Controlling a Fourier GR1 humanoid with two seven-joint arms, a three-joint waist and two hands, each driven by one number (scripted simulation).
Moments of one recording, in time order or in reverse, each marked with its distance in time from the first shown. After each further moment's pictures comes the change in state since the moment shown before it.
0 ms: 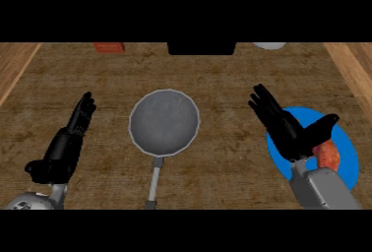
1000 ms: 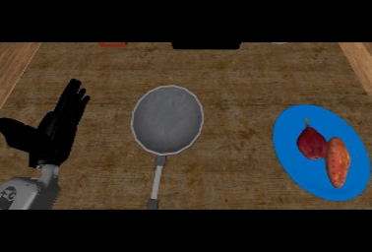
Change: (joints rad) left arm -0.075 -0.034 0.124 0.000 0.164 -0.007 0.229; right arm 0.128 -0.539 -0.467 0.510 0.163 0.437 -0.694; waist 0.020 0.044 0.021
